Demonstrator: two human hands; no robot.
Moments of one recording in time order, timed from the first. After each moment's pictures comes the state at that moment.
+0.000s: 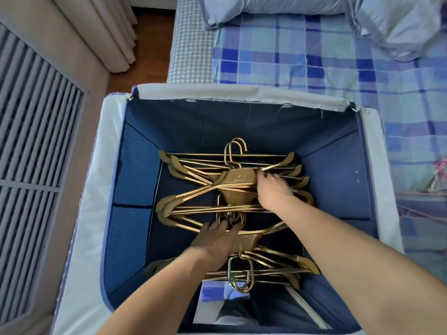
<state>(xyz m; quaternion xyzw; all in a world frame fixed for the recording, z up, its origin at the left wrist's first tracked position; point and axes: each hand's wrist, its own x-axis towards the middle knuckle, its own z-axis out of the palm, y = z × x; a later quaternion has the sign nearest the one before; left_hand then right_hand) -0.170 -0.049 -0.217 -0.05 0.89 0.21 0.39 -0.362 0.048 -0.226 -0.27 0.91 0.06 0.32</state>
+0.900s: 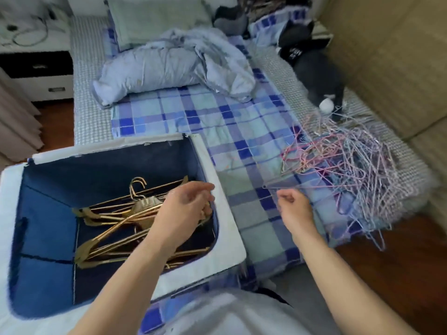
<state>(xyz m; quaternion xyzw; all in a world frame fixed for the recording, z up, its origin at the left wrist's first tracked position) -0.228 0.107 0.076 -0.19 0.77 0.61 0.09 -0.307 0.362 -0.017 0.19 0.87 -0.46 0.05</state>
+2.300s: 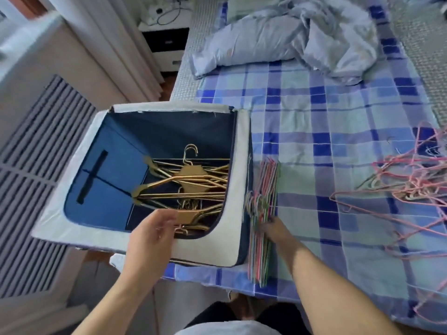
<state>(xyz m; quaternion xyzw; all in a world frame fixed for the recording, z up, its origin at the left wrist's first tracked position) -0.156 0.180 0.004 -0.47 0.79 0.37 -0.08 -0.347 0.343 -0.208 0.08 0.72 -0.46 0.51</state>
